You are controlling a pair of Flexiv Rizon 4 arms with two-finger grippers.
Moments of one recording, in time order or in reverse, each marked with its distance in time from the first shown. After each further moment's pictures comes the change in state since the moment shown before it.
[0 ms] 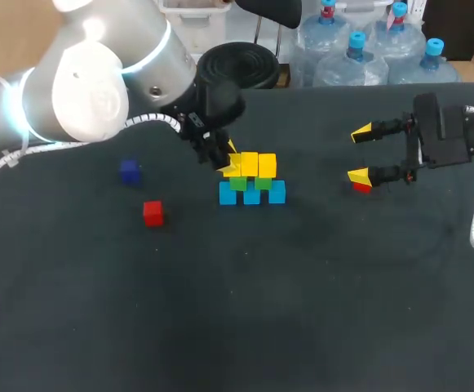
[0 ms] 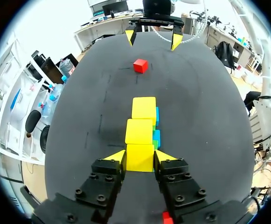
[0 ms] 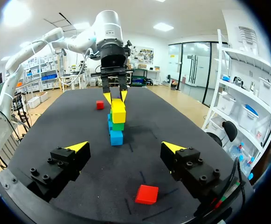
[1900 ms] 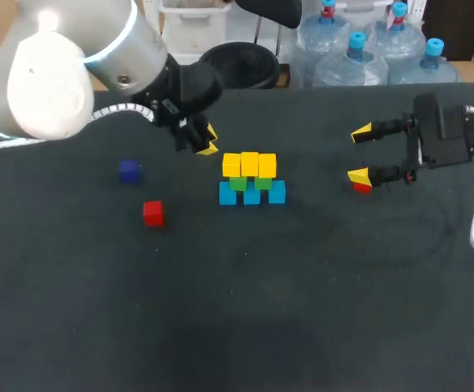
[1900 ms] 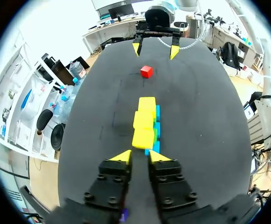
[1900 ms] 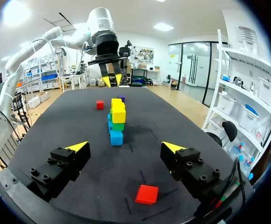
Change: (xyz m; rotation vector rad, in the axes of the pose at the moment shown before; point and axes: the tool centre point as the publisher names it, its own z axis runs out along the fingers) left arm 0.015 -0.003 -0.056 -0.098 -0.015 -0.014; right arm 0.000 0.000 0.000 0.000 0.000 0.000
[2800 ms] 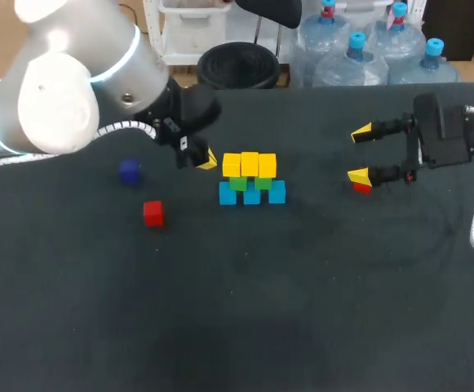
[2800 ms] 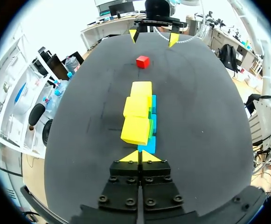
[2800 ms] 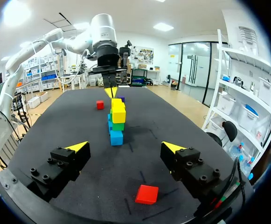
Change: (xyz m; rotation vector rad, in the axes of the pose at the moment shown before) left arm 0.014 -0.009 0.036 0.067 0.005 -0.027; right arm 0.000 0.000 0.000 0.000 0.000 0.000
